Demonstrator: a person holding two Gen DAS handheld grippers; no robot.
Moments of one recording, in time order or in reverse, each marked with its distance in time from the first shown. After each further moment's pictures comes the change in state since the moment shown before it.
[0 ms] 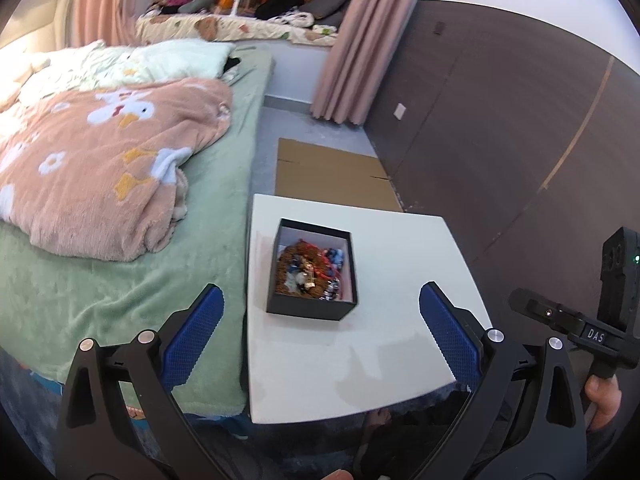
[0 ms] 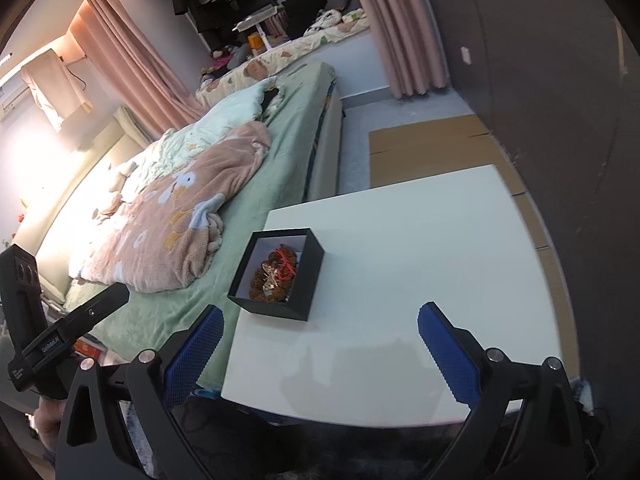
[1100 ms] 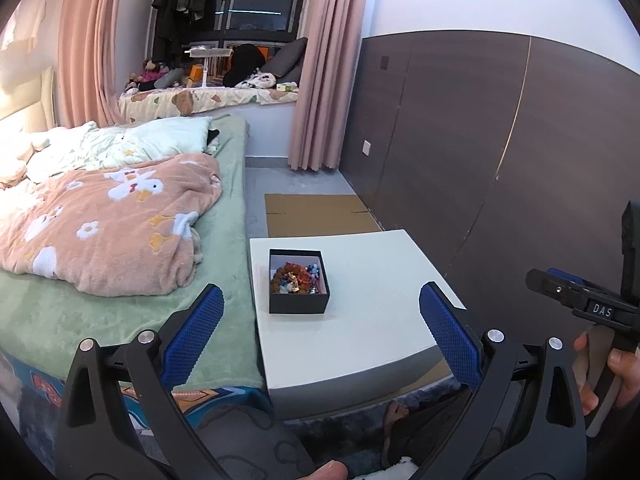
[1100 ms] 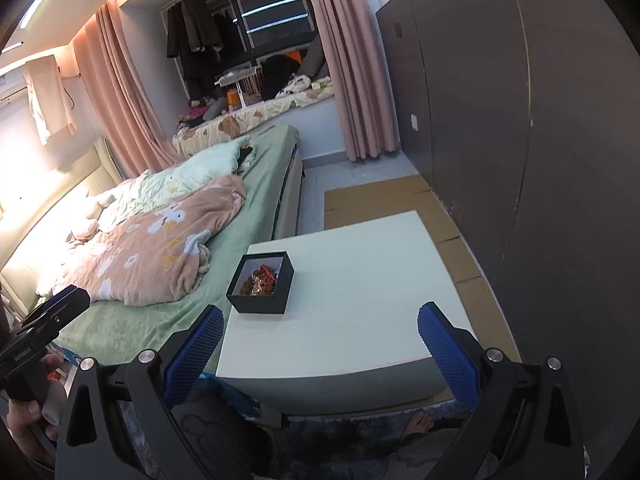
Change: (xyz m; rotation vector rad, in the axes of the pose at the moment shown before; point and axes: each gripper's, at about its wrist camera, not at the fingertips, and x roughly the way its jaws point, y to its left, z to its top) left arm -0.147 -0.039 -0.047 0.183 -0.188 0.001; right arm -0.159 0.040 -0.079 -0.027 -0.248 -0.188
